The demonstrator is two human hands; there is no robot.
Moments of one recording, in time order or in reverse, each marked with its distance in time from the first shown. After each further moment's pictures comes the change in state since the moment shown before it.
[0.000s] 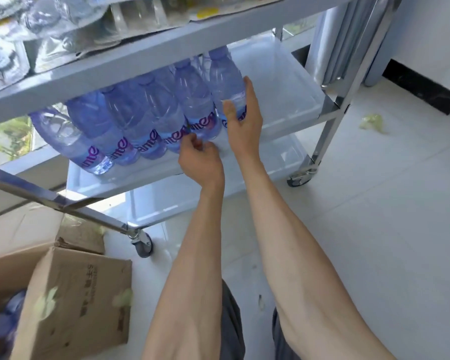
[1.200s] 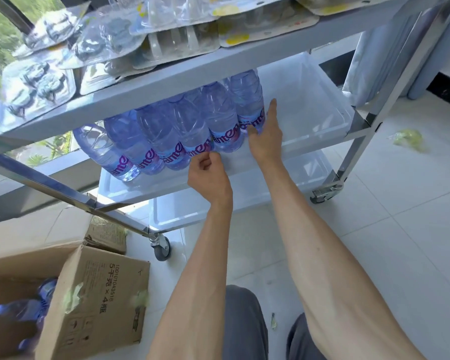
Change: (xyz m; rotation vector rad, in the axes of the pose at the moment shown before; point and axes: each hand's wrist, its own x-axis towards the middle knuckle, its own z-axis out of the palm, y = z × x) left_hand 0.014 -0.005 -0.014 -0.260 0.076 -0.155; right_hand 0.032 0.030 0.008 -0.250 -0.211 0.188
